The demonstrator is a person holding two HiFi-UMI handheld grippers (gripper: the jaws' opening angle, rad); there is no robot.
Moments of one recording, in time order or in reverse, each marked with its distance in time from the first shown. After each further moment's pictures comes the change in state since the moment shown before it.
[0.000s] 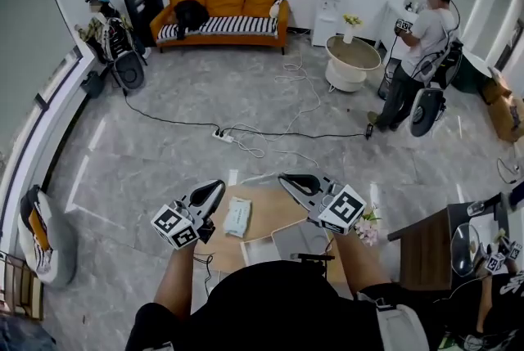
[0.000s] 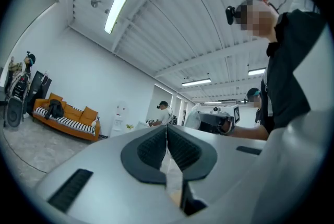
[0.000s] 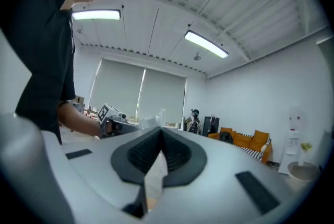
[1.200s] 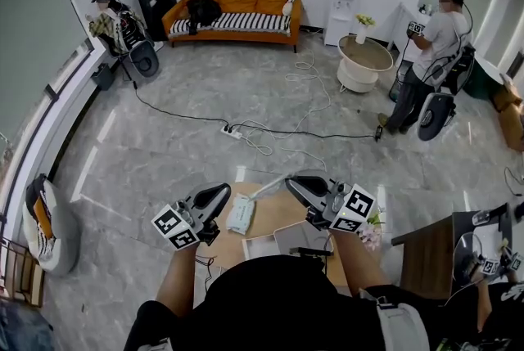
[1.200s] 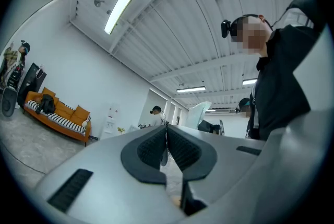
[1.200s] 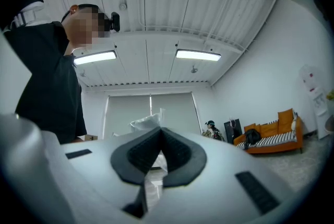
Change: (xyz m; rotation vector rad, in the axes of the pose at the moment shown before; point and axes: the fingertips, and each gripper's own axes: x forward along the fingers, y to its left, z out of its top) left arm -0.001 -0.028 0.009 -0.043 -0.069 -0.076; right arm -0.020 -0.001 0.017 0.262 -0.285 0.150
